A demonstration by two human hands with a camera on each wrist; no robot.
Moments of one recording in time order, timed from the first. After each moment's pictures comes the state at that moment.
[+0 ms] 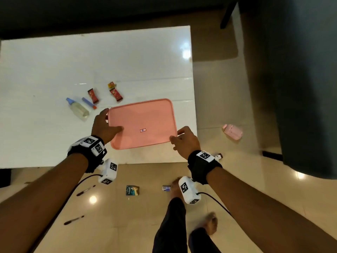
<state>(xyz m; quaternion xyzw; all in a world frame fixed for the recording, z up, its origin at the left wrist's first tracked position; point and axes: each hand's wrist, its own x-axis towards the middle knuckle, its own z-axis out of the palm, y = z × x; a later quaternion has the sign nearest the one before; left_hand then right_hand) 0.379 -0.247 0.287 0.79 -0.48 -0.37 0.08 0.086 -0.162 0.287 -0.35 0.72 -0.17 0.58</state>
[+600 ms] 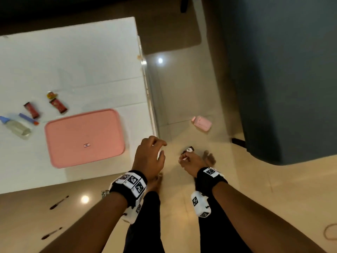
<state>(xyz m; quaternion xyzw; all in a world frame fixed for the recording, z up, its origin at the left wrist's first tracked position) 0.088 -0.152 0.296 0.53 -0.76 -0.38 0.03 -0.096 -0.080 0.207 -0.30 0.73 0.00 0.61</state>
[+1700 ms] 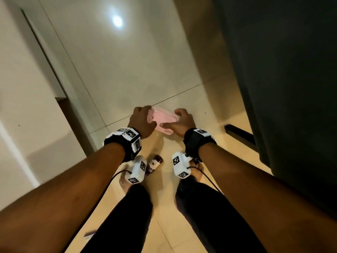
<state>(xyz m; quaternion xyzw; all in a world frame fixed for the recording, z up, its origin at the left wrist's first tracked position) -0.137 -0.229 -0.154 0.55 -0.67 -0.46 -0.17 -0.287 -0.149 -0.157 -0.18 0.81 -0.11 0.54</state>
